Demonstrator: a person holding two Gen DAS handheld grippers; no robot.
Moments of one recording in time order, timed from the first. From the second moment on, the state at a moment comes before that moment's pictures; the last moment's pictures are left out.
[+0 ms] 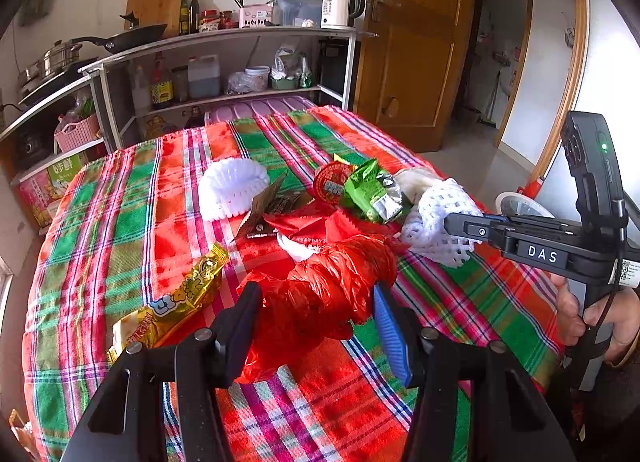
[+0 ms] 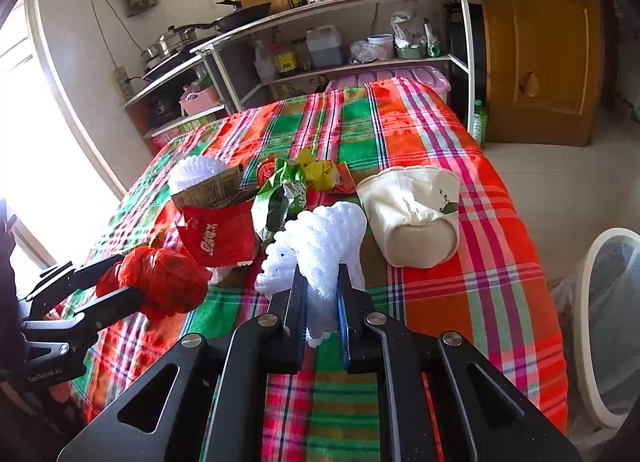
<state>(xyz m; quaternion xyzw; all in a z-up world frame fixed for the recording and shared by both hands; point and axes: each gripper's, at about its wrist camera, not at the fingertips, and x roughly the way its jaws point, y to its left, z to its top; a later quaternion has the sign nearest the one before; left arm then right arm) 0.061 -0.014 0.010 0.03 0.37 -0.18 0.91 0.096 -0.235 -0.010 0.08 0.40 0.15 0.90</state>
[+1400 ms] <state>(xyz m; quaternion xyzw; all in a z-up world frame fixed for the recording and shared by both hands) 0.096 -0.288 0.031 0.08 0.35 -0.41 0.84 -0.018 -0.465 0.050 0.14 0.32 -0.13 0.93</state>
